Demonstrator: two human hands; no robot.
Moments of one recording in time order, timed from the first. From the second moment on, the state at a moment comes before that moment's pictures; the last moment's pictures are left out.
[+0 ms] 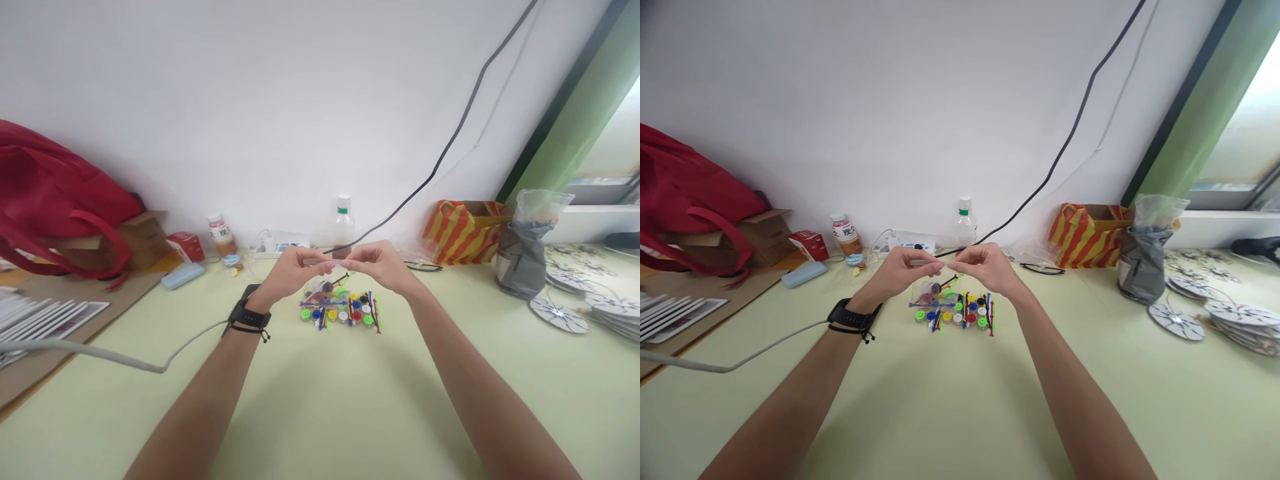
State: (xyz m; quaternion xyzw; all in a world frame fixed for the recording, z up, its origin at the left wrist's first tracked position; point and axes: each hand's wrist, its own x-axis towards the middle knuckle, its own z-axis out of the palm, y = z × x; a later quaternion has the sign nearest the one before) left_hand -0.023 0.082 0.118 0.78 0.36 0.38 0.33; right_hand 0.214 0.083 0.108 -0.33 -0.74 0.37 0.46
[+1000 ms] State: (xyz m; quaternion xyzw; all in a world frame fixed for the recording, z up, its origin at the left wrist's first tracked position) left_hand -0.029 0.097 0.104 0.65 0.32 0.53 0.45; right_hand 0.218 0.091 0.102 -0.28 -0.71 0.39 0.51
